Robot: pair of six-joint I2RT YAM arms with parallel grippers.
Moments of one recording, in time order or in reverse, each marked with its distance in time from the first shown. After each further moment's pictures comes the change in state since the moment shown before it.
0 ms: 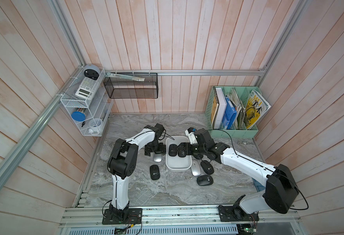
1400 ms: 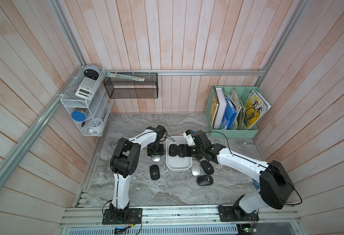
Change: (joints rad) left arm -0.013 0.030 -0.018 0.031 -0.049 -0.026; right arm 0.014 0.086 -0.027 0.071 -0.050 0.056
